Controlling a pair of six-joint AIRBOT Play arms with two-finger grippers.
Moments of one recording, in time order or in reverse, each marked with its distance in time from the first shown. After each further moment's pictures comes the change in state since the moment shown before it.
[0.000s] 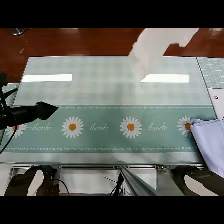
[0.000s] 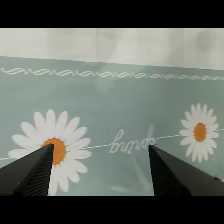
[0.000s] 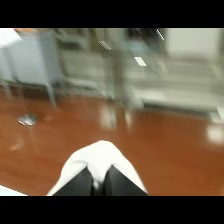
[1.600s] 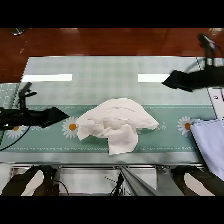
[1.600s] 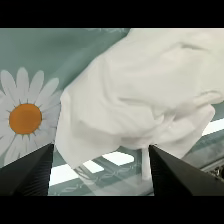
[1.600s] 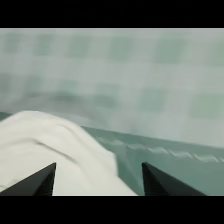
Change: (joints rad) left arm -0.052 -0.244 -0.042 -0.043 -0.081 -0.005; right arm -0.174 0.092 -0.941 0.052 0.248 0.107
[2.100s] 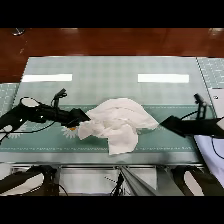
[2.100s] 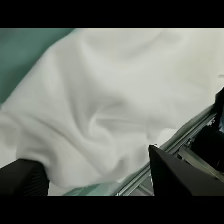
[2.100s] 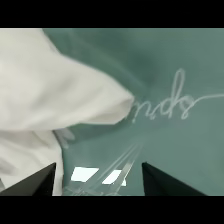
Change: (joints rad) left arm -0.256 -0.424 0.030 -0.232 0.159 0.108; right arm -0.119 0.320 -0.658 0.135 -0.004 0.000
